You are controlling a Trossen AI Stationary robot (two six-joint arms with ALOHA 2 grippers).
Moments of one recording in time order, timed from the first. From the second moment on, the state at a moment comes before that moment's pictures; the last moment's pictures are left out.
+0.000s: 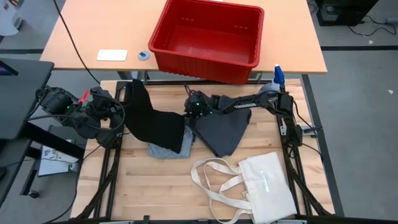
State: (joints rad) left arm -0.61 0.90 1.47 -1.57 -0.96 -1.02; right arm -0.26 2.06 1.41 -0.04 -0.08 0.15
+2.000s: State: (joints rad) left arm -0.44 1.82 1.47 -1.22 -0.91 -1.20; right arm -0.19 1.98 1.50 -0.51 0.00 0.10
